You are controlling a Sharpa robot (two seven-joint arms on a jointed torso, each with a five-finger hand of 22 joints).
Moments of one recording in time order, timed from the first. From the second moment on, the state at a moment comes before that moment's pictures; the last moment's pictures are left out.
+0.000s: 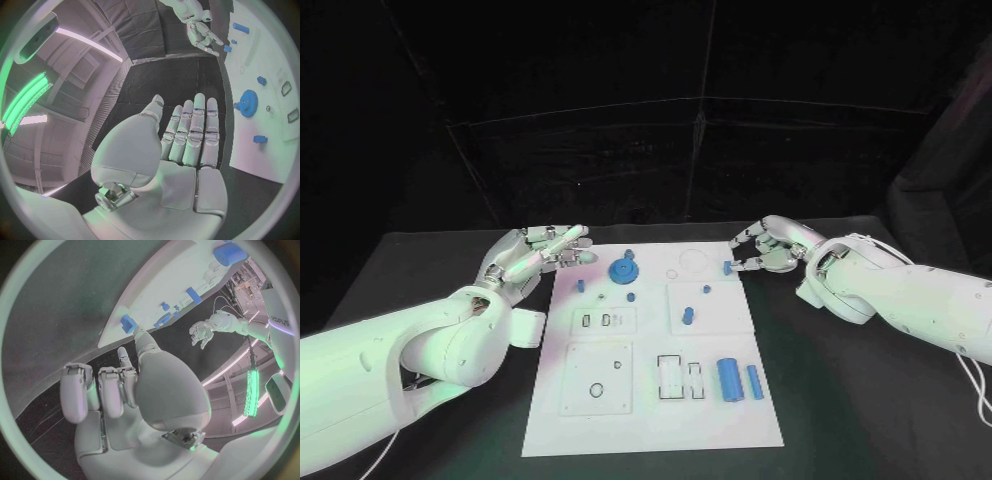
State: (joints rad) left arm 1.19 -0.95 -0.04 1.64 0.00 -0.34 0.52; left_hand 1.32 0.04 0.02 0.10 0.05 0.96 0.21 0.11 0.07 1.08 0.16 0.13 0.07 1.12 0.11 0.17 0.18 0.17 0.90 0.23 0.22 0.07; right arm 1.22 -0.86 -0.03 1.26 -1.15 -0.34 0.16; right_hand 1.41 -0.04 -0.05 0.05 0.23 0.90 0.16 0.07 0.07 1.47 0.07 1.49 1.31 1.46 0.00 1.54 1.31 0.04 1.47 0.10 1.50 1.31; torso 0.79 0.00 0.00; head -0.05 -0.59
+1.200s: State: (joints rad) left arm 1.19 -0.94 -0.04 1.63 0.00 -0.33 0.52; left_hand 1.32 0.04 0.02 0.10 0.05 0.96 0.21 0.11 0.07 1.08 0.16 0.12 0.07 1.12 0.11 0.17 0.18 0.17 0.90 0.23 0.22 0.07; right arm 1.19 -0.82 -0.03 1.22 -1.13 -0.32 0.18; right_hand 1.45 0.06 0.05 0.01 0.14 1.05 0.13 0.14 0.08 1.47 0.05 1.51 1.31 1.47 -0.02 1.55 1.31 0.04 1.47 0.09 1.50 1.31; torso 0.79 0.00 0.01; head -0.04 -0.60
